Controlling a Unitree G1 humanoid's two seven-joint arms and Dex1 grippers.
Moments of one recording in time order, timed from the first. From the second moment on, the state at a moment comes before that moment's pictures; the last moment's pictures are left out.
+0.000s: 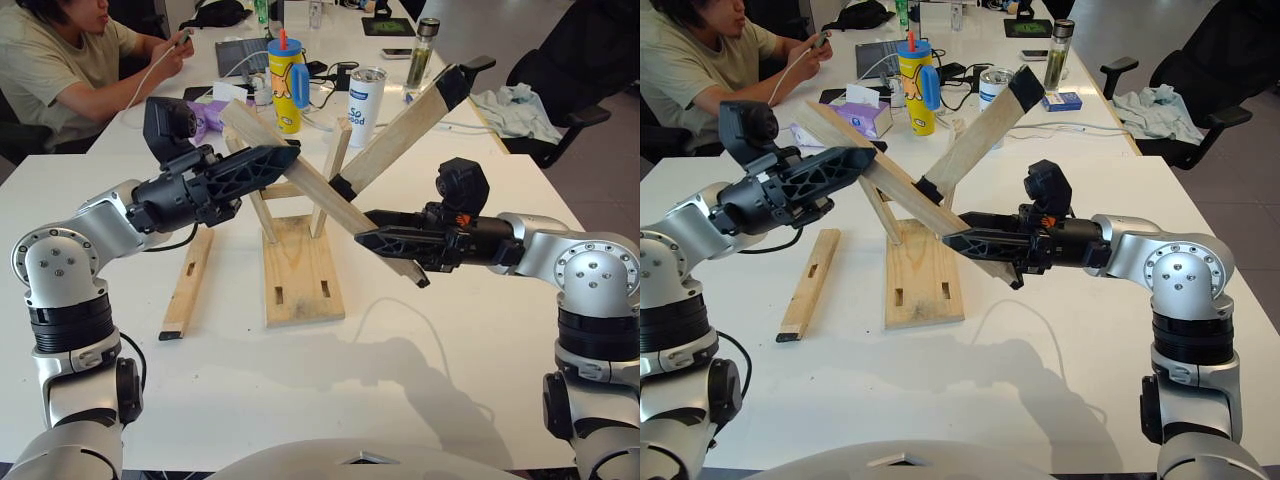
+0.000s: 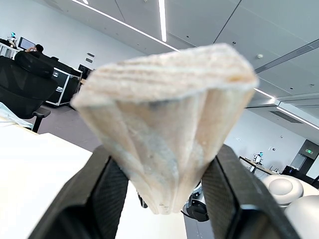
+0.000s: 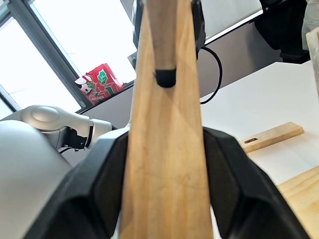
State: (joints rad) left arm -0.56 0.56 0.27 -0.19 -1.44 1.07 -0.69; right arm -0.49 -0.63 -0.10 -0.26 1.23 1.13 0.94
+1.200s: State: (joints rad) left arm -0.31 0.80 0.30 -0.15 -0.91 0.77 -1.00; right arm -0.24 -0.55 0.50 0.05 -0.14 -0.12 0.76
